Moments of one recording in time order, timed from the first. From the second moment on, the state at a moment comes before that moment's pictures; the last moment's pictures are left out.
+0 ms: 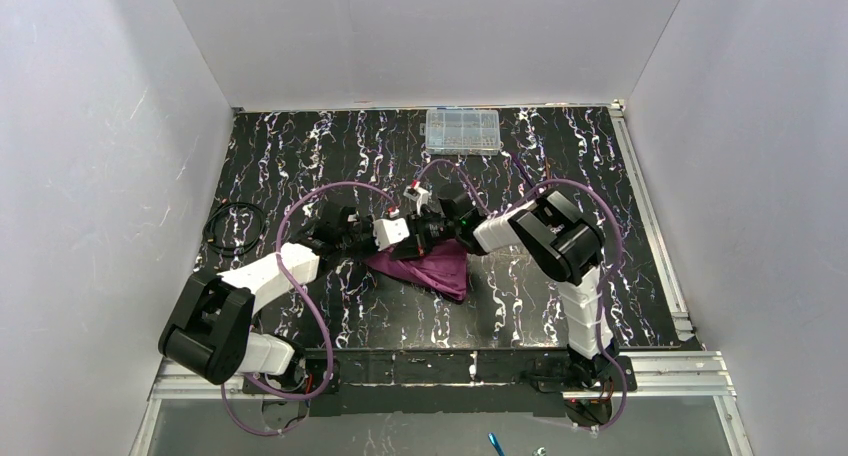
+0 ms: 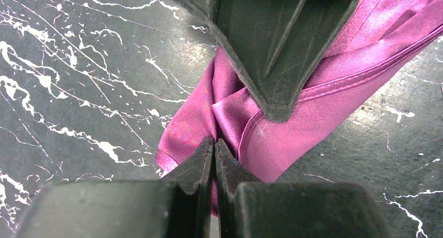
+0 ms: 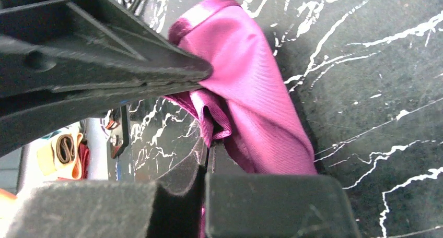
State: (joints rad) left arm -0.46 1.35 0.61 -0.06 0.33 0.79; right arm 0.74 2.09 1.01 0.63 -0.83 0.57
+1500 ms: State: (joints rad) left arm -0.46 1.32 0.59 -0.07 0.32 0.80; right arm 0.77 2.21 1.42 -0.09 -0.83 0.42
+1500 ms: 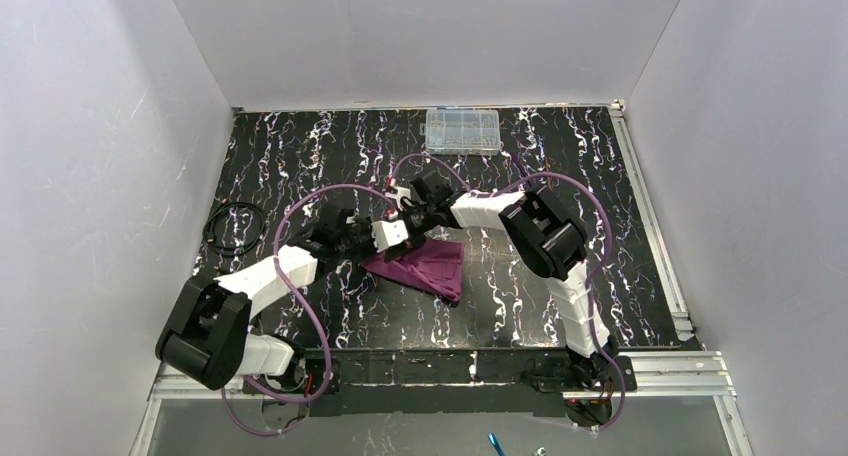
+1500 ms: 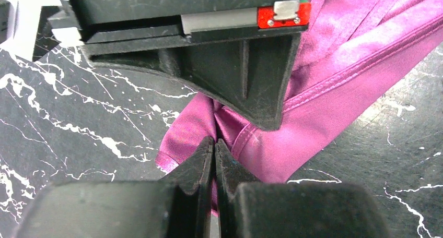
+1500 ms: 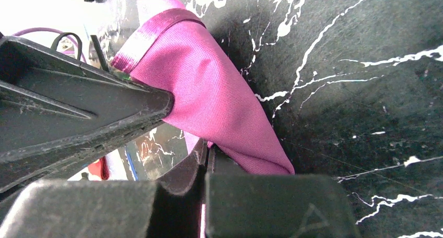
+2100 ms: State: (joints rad) left arm -0.46 1.32 0.56 -0.06 0.33 0.85; right arm 0.77 2.29 1.52 -0.11 -0.87 0.51
